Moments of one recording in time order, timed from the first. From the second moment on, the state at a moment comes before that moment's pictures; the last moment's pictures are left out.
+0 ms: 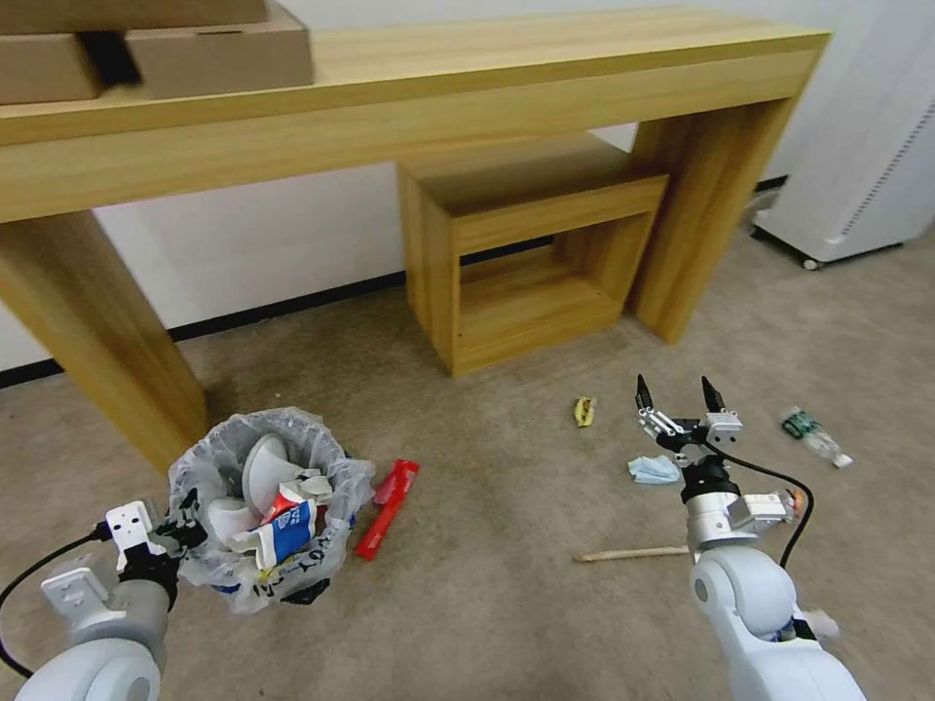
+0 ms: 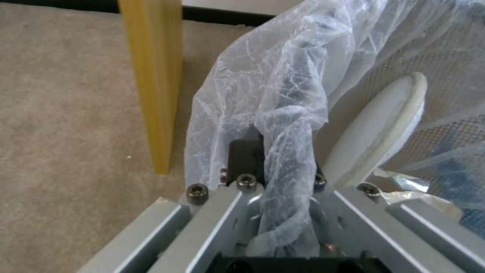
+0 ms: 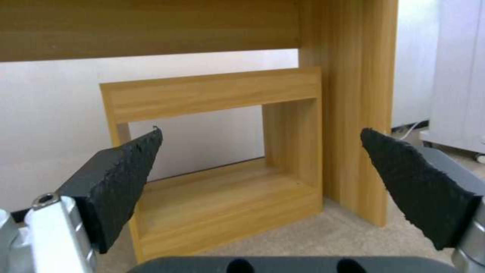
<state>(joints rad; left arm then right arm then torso) 1.66 -1.27 -0.87 -2.17 -0.66 0.39 -0.26 -1.29 1.24 0.53 1.81 0.39 0.25 0.02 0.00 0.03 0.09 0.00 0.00</state>
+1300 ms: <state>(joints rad) 1.66 -1.26 -0.90 -2.15 -0.70 0.40 -0.28 -1.29 1.25 0.48 1.81 0.37 0.23 0.01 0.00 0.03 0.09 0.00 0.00</state>
